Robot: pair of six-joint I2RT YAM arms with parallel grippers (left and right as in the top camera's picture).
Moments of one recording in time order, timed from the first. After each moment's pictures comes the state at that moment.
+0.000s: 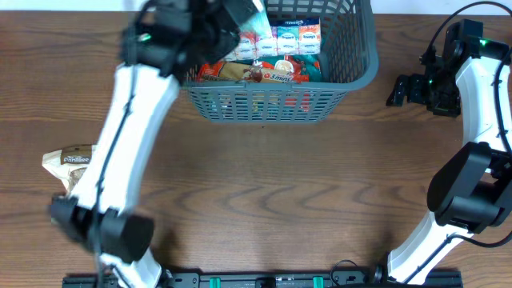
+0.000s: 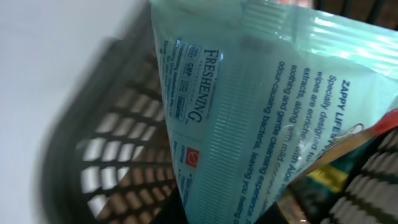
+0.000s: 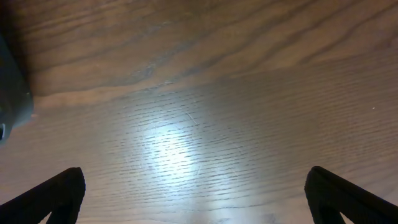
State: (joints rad) left arm -0.34 1.86 2.00 -0.87 0.10 0.73; right arm -0.26 2.01 1.80 -1.25 -0.06 -0.03
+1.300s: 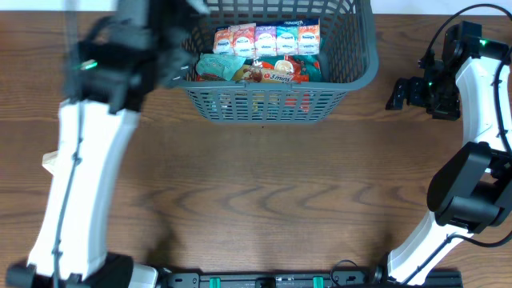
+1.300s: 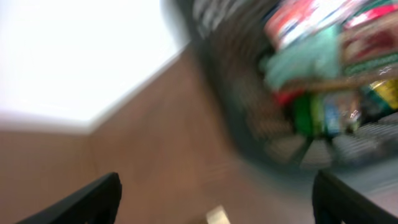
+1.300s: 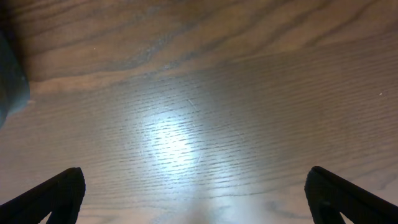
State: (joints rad) left arm -0.21 1.60 2.00 -1.24 -0.28 0.44; right arm -0.26 2.01 1.80 -1.29 -0.06 -0.03
